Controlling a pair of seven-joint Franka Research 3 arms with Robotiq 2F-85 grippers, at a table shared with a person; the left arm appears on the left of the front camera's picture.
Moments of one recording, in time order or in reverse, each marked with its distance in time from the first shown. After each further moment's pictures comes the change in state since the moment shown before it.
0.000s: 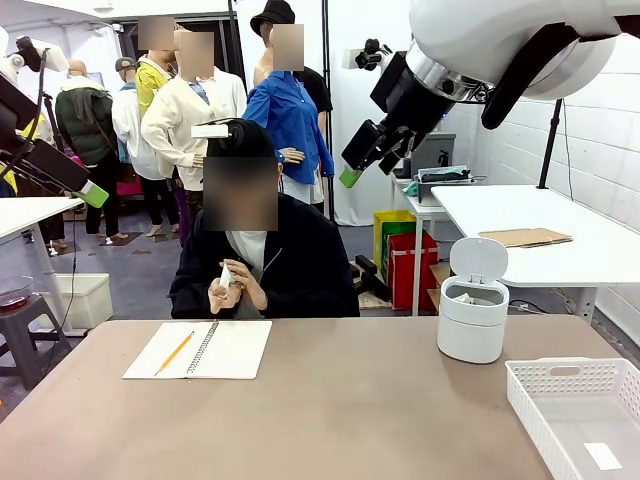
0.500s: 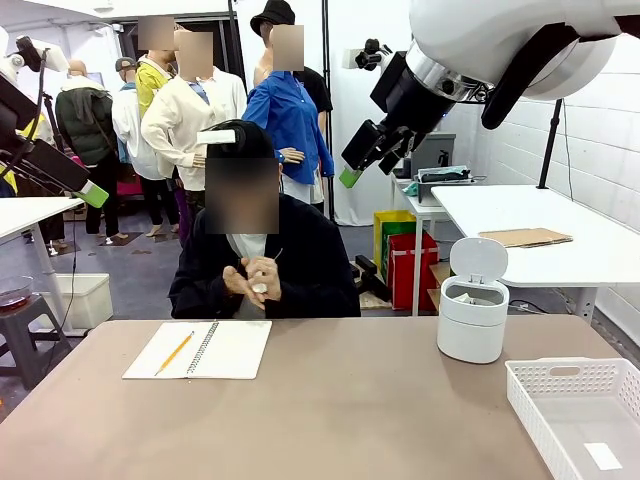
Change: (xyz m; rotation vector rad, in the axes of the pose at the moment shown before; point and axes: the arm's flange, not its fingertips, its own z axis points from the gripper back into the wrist) left arm 0.000 0.000 0.000 0.000 0.000 0.000; right arm 0.000 0.000 0.000 0.000 0.000 0.000
